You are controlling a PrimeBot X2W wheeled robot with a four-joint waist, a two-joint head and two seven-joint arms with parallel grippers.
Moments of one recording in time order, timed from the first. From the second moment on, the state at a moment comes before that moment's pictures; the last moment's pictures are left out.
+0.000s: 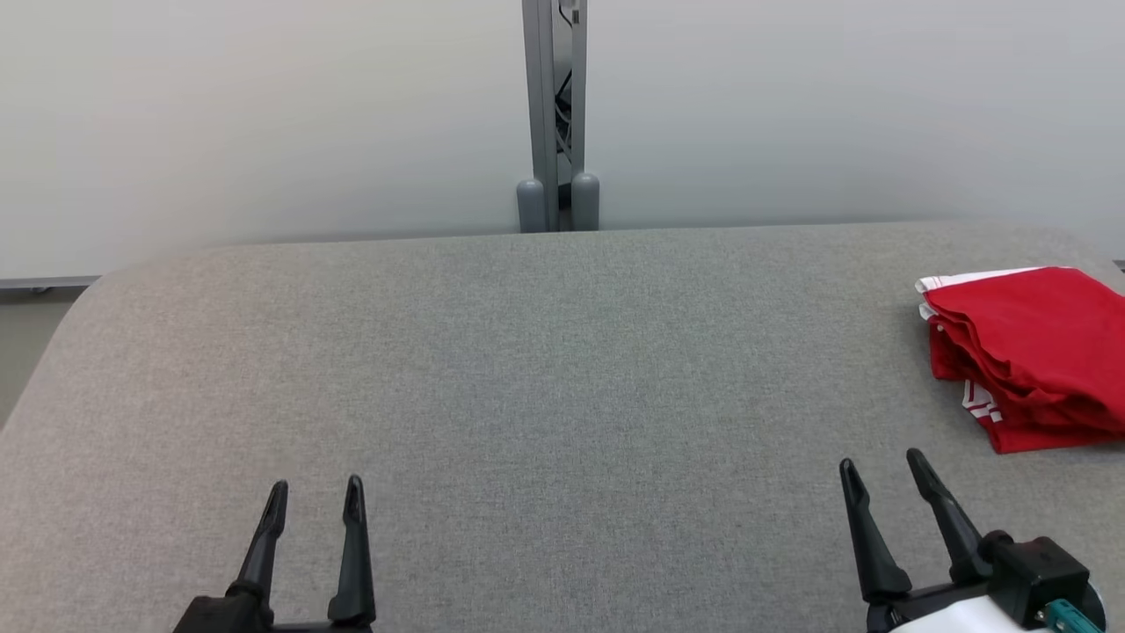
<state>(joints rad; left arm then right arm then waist) 0.15 0.06 -0.13 0.01 -0.24 0.11 -0.26 0.05 -0.06 0.10 0.14 0.19 0.13 -0.26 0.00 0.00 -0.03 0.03</state>
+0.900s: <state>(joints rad) 0.21 0.05 -0.11 0.07 -0.24 0.09 -0.26 0.10 -0.05 0.11 0.16 0.19 0.13 -0.26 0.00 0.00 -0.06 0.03</state>
